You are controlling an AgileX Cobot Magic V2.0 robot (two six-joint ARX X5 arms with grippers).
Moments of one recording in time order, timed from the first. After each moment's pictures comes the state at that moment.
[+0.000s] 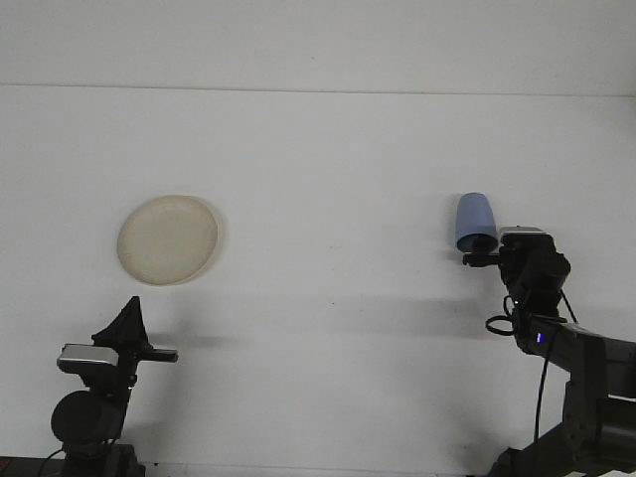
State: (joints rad) left arm -0.04 0.00 0.03 0.17 -0.02 0.01; right arm -0.18 1.69 0.63 0.76 -0.20 -0.02
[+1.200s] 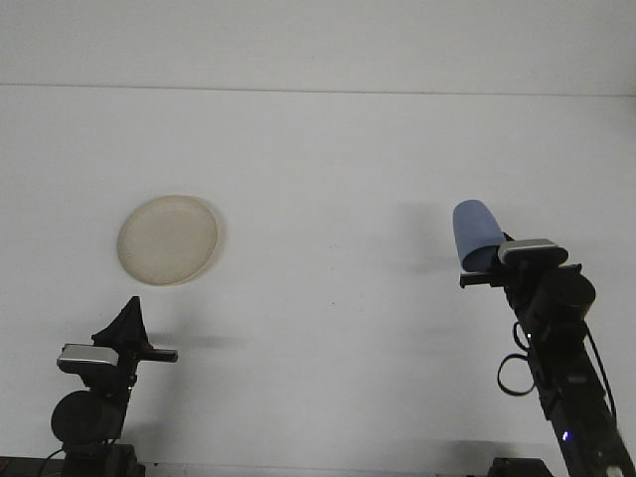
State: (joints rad) left arm -0.04 0.00 0.03 0.17 -0.02 0.01; right arm 0.00 0.91 0.65 -0.02 -0.09 -0.03
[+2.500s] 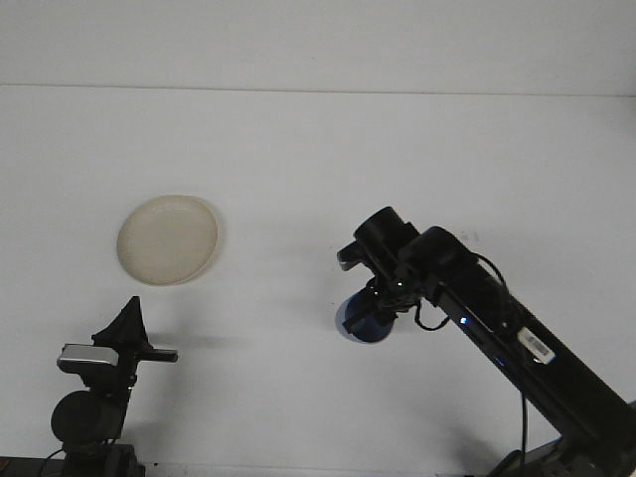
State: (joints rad) left arm -0.04 0.00 0.03 0.17 -0.02 0.01; right arm 0.68 1.61 1.59 -1.33 -0.05 0.08
